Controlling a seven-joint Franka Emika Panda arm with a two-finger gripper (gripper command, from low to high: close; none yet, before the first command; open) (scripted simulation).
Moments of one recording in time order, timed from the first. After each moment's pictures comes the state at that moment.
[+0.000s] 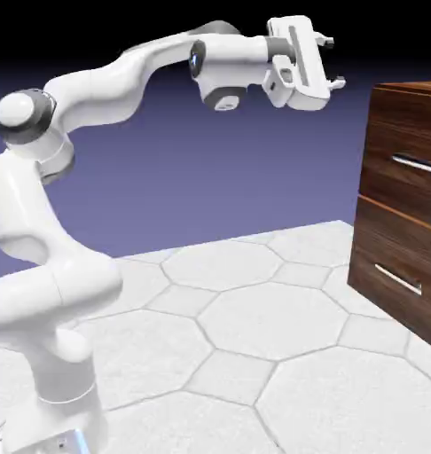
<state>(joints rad) -1.43 -0.90 1.17 -1.87 1.88 2.88 0.64</state>
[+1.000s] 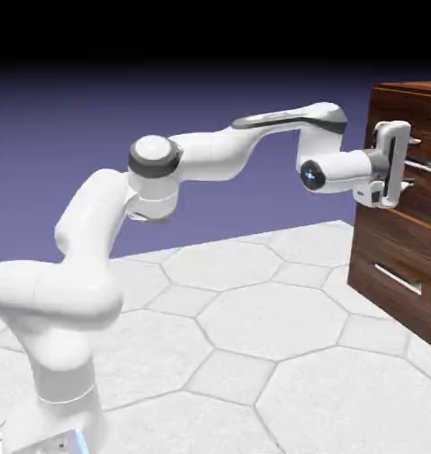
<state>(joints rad) -2.30 -1.13 1.80 -1.16 2.72 2.88 0.71</state>
